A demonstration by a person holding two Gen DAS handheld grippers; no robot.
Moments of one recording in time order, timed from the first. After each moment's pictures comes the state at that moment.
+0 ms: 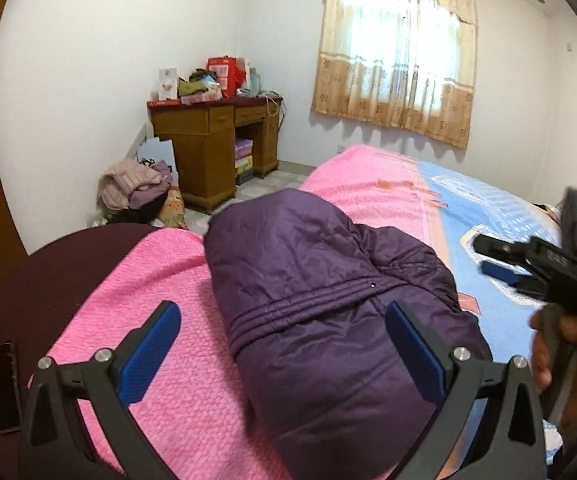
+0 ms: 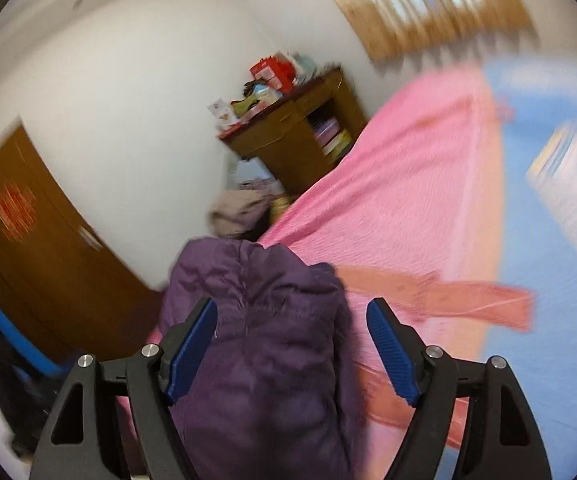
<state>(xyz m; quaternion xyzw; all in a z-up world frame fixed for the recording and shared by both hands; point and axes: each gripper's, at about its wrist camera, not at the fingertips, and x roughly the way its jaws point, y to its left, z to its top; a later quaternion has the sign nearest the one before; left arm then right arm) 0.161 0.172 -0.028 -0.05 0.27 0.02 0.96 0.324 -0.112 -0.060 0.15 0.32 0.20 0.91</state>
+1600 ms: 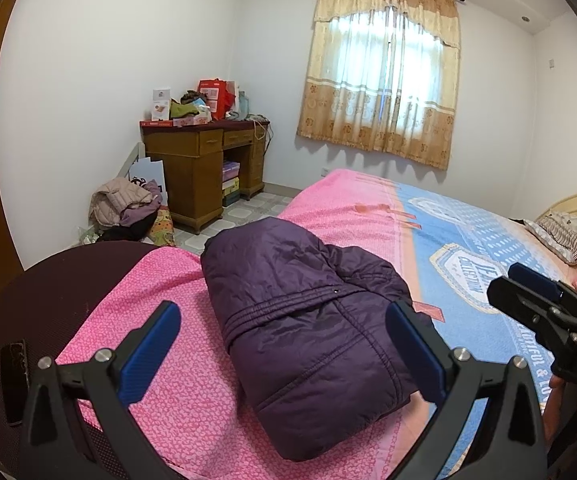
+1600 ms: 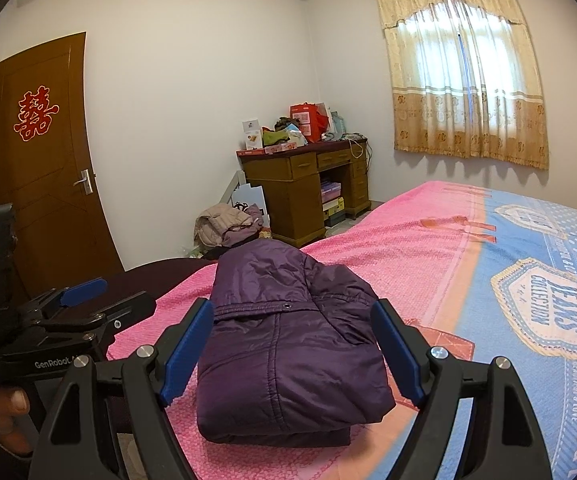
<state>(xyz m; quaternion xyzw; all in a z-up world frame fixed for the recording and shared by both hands) 0.114 0.163 -0.001 -0.07 0.23 -0.01 0.97 0.179 -0.043 0.001 -0.01 0.22 0.20 0.96</state>
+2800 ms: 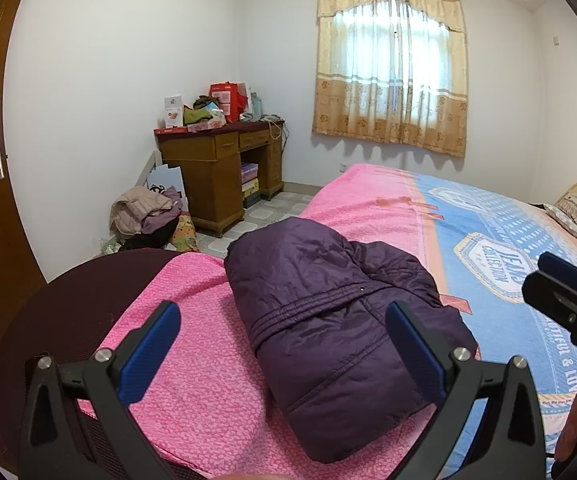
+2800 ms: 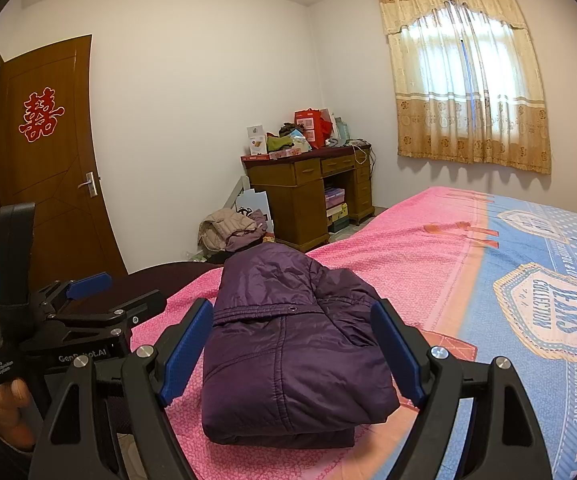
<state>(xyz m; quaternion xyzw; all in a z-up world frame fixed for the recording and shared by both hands) 0.123 0.169 -0.004 -0.03 0.23 0.03 0.97 0.170 -0.043 0.001 -0.01 0.21 0.21 0.96</state>
